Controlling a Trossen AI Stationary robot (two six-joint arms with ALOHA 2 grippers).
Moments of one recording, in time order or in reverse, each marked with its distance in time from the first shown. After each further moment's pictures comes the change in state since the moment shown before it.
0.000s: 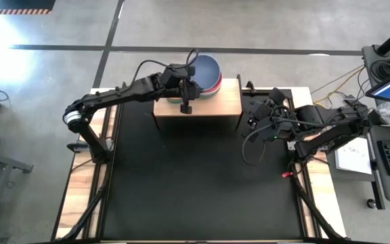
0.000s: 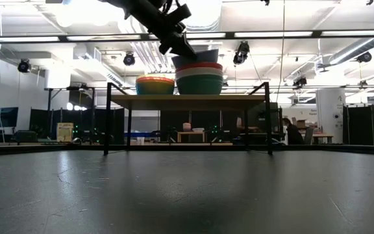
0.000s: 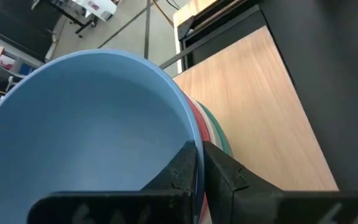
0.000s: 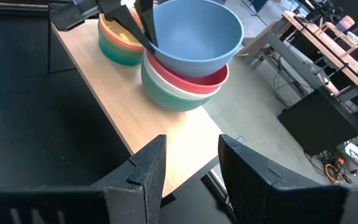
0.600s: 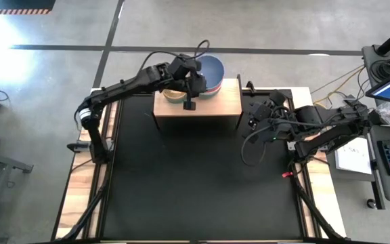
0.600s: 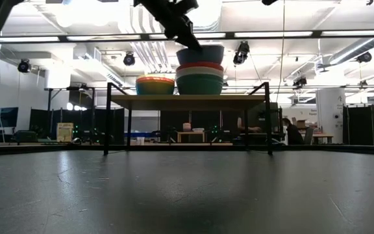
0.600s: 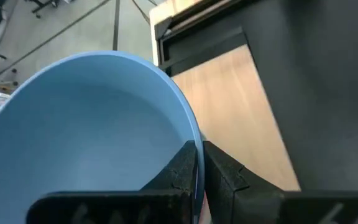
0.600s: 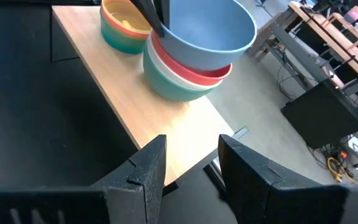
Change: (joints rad) left arm 0.001 0.138 0.345 -0.333 0.074 -0.081; right arm 0.000 0.000 -0.007 -0.044 -0.024 0.037
